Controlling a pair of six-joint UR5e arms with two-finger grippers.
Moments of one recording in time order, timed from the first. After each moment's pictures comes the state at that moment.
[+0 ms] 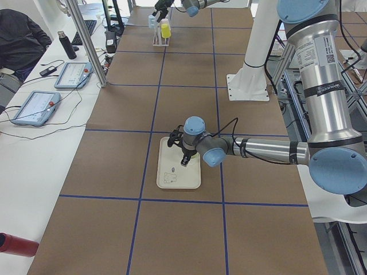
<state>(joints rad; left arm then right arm) -0.93 -1.30 -1.79 -2.32 -2.16 -0.53 1.02 -1.29 1.77 -0.52 1.96 1.72</state>
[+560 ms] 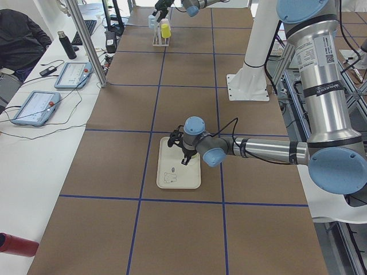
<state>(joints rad) -0.93 -1.30 -1.79 -2.32 -2.15 -0.53 1.02 -1.29 1.78 -0.52 1.96 1.72</state>
